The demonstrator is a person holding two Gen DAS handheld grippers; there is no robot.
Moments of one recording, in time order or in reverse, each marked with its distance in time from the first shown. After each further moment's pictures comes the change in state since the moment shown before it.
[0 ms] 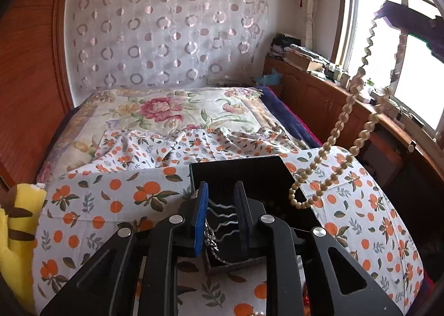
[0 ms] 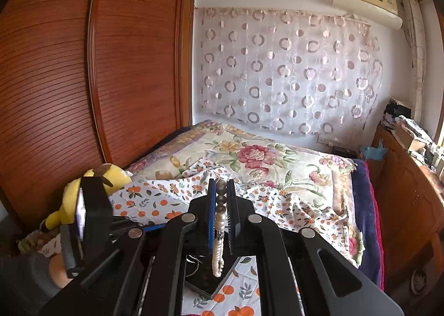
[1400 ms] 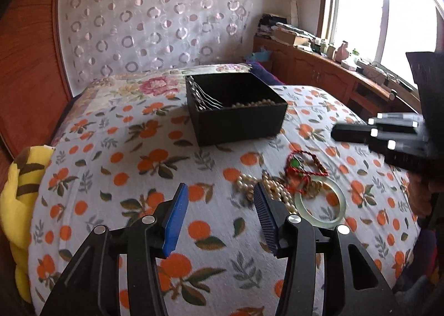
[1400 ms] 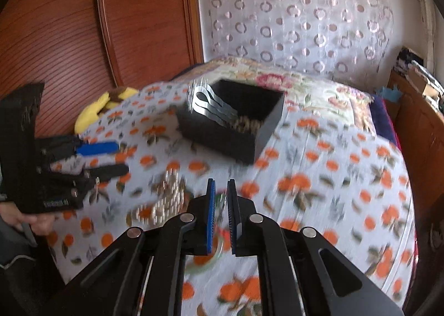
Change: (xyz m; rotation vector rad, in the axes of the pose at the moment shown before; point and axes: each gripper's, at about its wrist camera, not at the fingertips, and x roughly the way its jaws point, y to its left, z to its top) left arm -0.078 -0.016 -0.123 0.079 0.081 -0.016; right arm 0.000 0.046 -0.200 0.063 0.266 0.076
